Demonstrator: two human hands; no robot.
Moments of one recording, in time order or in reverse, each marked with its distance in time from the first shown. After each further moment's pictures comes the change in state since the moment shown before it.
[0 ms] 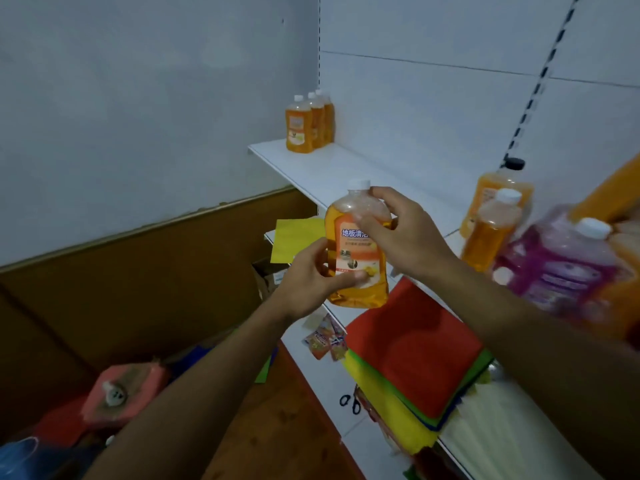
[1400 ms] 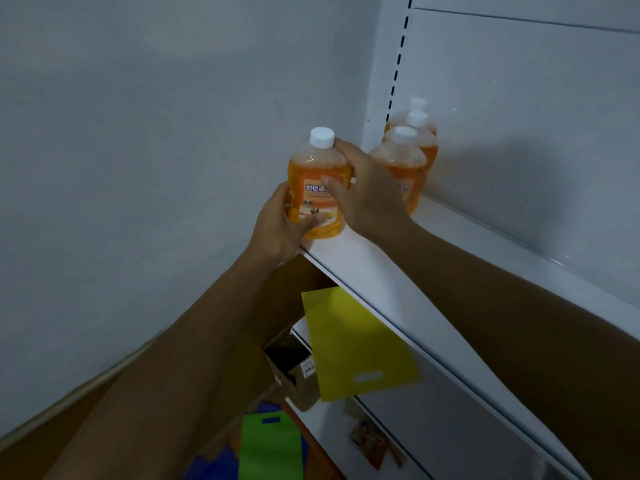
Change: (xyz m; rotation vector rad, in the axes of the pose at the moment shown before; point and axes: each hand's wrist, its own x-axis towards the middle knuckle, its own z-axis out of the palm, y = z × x) left_hand 0.526 -0.185 -0.372 0.159 0.109 0.002; right_hand 0.567 0.103 0.292 -0.193 0.172 -0.013
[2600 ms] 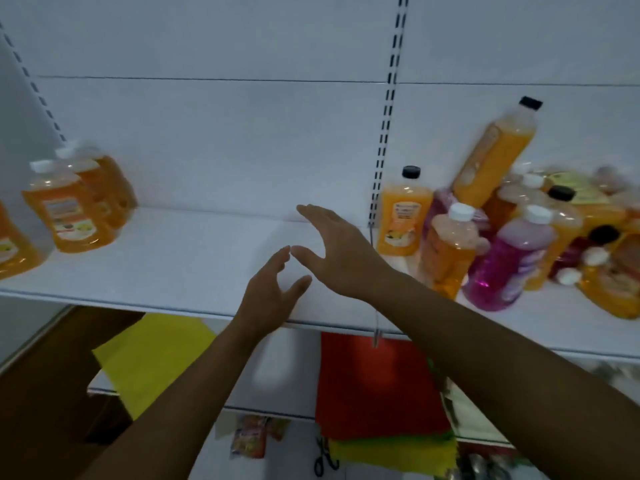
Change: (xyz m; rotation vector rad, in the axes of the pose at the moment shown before) left_hand -0.274 0.130 0.302 0.183 -0.565 0.305; right_hand -0.358 0.013 -0.311 -0.439 0.107 0.367
